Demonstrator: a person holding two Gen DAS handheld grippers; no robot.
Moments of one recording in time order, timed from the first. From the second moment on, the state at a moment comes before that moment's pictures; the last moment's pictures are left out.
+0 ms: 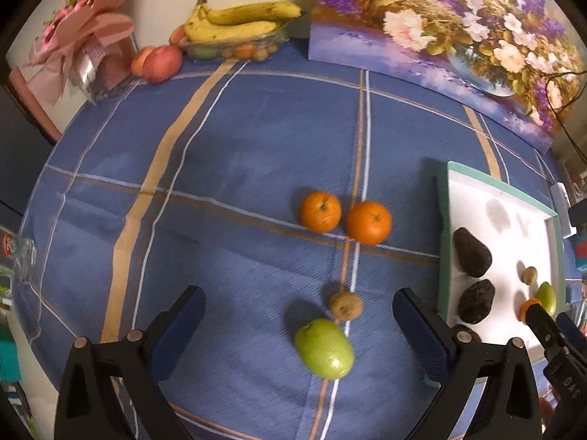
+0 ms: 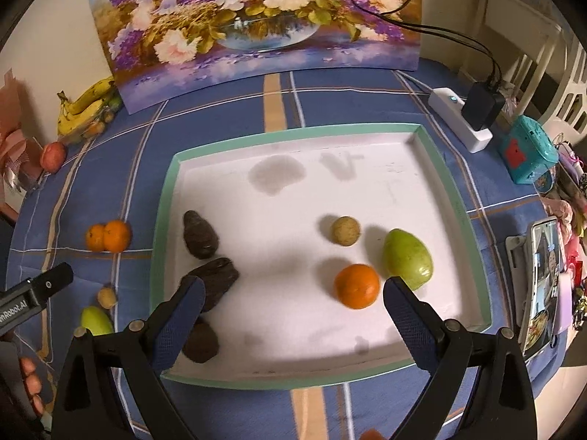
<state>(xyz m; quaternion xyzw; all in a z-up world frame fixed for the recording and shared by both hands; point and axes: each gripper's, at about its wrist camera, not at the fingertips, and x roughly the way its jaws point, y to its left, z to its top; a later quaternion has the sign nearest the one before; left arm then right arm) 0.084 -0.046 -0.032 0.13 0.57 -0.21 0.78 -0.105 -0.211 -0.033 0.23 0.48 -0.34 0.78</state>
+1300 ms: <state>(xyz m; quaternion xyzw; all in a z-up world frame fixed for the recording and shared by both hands) 0.069 -0.041 -0.063 0.08 0.63 -0.25 0.73 -0.102 -0.178 -0.042 0.25 0.48 -0.33 0.78</state>
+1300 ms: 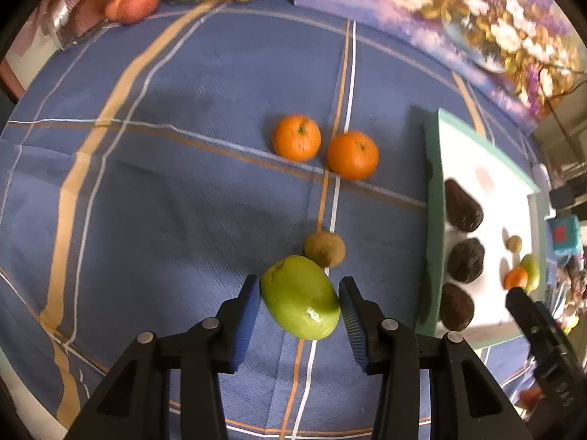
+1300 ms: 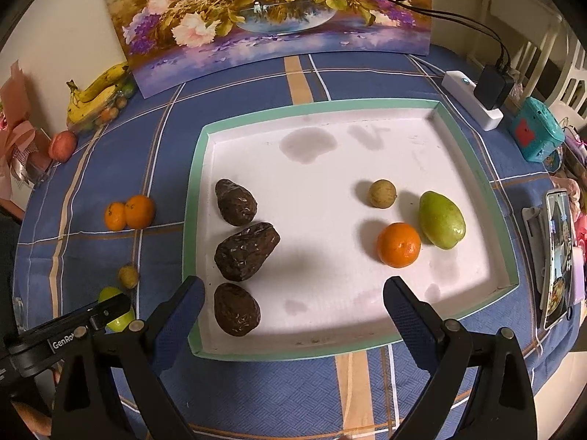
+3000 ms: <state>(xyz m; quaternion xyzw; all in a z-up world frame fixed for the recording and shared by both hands) 0.138 0.044 -0.040 -0.03 0.60 -0.17 0.78 0.035 -0.087 -0.094 0.19 0.53 -0.13 0.82</state>
